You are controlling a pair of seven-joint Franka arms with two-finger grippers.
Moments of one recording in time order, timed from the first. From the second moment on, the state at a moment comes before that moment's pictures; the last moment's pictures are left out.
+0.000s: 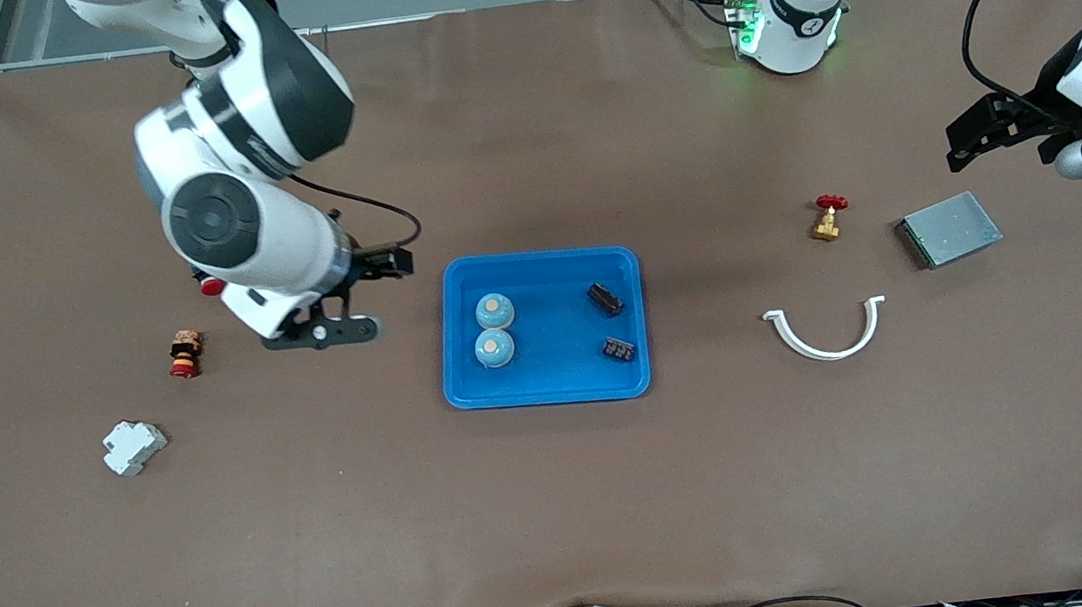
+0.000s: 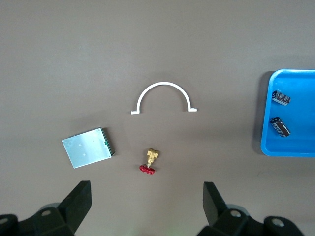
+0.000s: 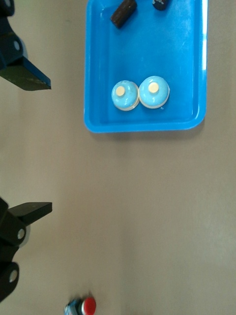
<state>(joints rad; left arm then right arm) 0.07 0.01 -0.17 -1.55 0.00 1.53 -0.07 0.47 0.33 -0.04 -1.47 0.14 1.57 0.43</state>
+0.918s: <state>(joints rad) 0.08 0.04 -0.16 -1.49 0.01 1.54 -0.07 0.25 0.01 -0.04 -1.66 0.01 1.55 0.25</state>
